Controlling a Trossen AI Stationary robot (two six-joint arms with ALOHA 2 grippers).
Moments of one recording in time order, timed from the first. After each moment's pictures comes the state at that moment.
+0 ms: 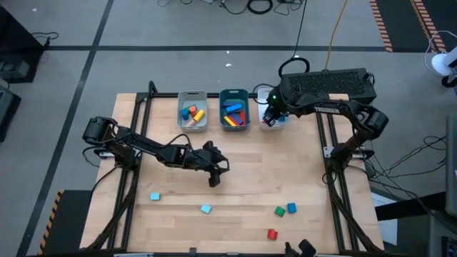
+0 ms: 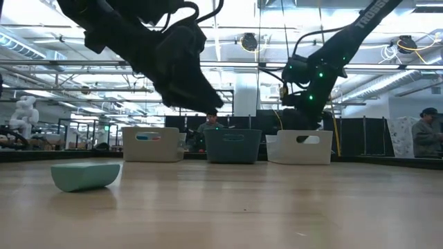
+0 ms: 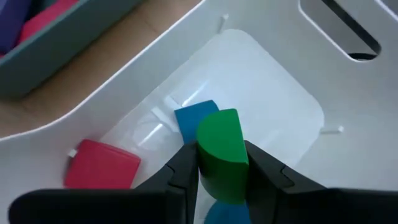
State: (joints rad) left arm -0.14 1.62 0.79 0.23 -0.20 -0.27; right arm -0.69 1.59 0.89 -0.32 0.15 0.06
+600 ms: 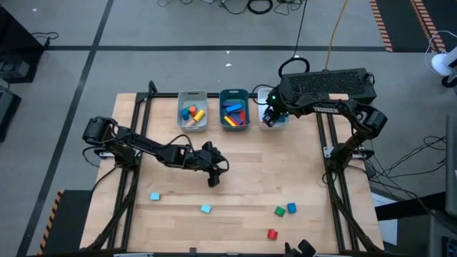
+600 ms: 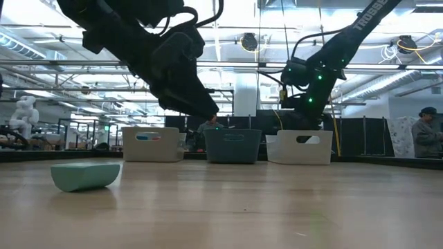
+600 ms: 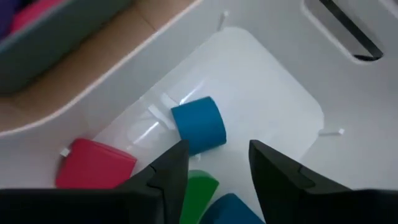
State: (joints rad) left arm -0.14 1.62 0.79 0.19 -0.20 -0.28; right arm -0.69 1.61 0.89 -0.32 0.16 0.04
